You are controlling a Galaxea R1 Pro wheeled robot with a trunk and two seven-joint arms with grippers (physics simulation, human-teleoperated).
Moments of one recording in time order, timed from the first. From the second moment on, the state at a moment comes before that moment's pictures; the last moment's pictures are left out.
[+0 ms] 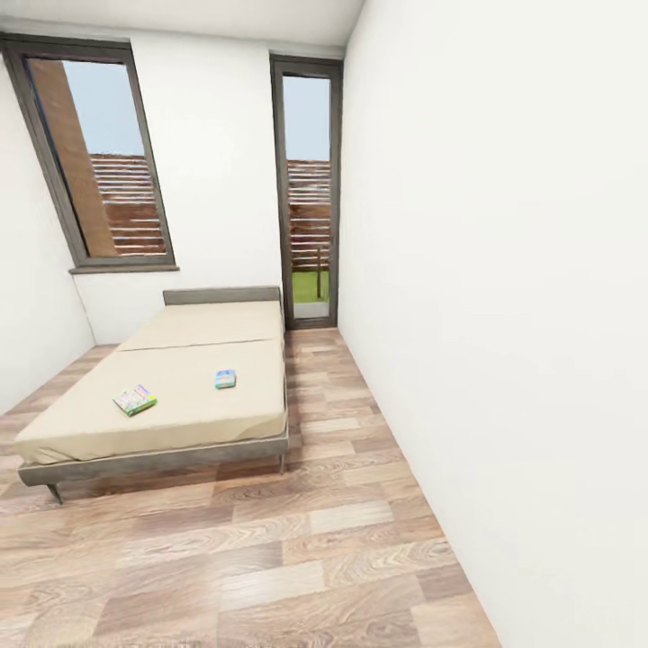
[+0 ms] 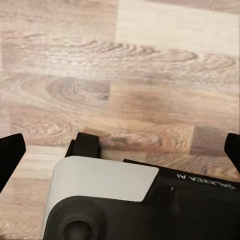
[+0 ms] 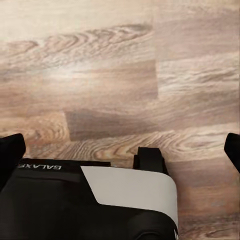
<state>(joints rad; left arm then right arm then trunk) -0.36 0.04 0.03 -0.03 0.24 0.17 -0.02 -0.40 0.05 0.00 -0.10 0.01 0.29 0.00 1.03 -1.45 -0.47</state>
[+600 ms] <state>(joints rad) -0.65 -0.05 0.03 -0.23 0.36 0.28 0.00 -0.79 0.08 0.00 -0.16 0.01 0.35 0.00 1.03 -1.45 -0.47</state>
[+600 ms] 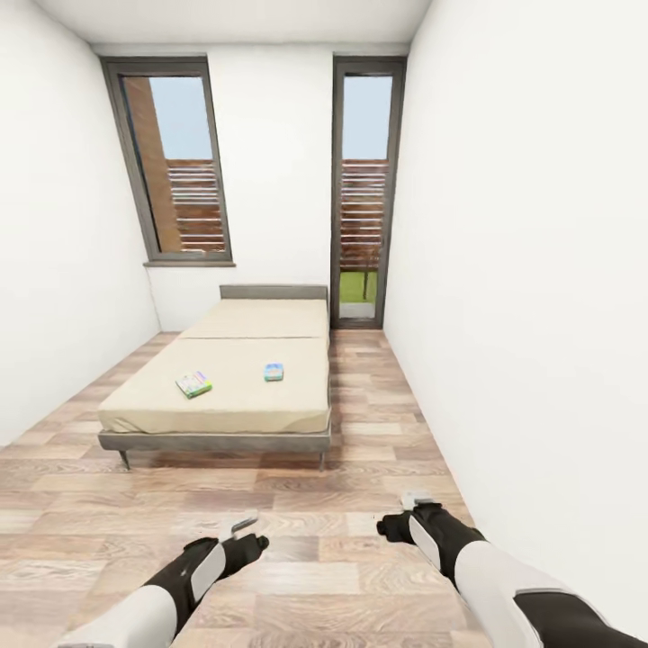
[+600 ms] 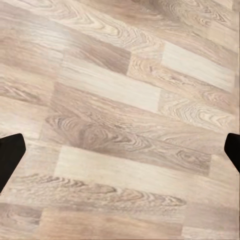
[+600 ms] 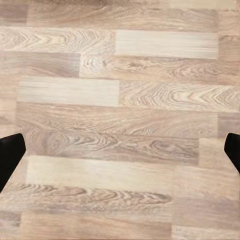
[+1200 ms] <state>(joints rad) -0.67 -0.10 0.02 -0.56 0.36 0.44 0.10 -0.89 0.09 0.00 -0.23 0.01 0.36 0.00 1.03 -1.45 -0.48</state>
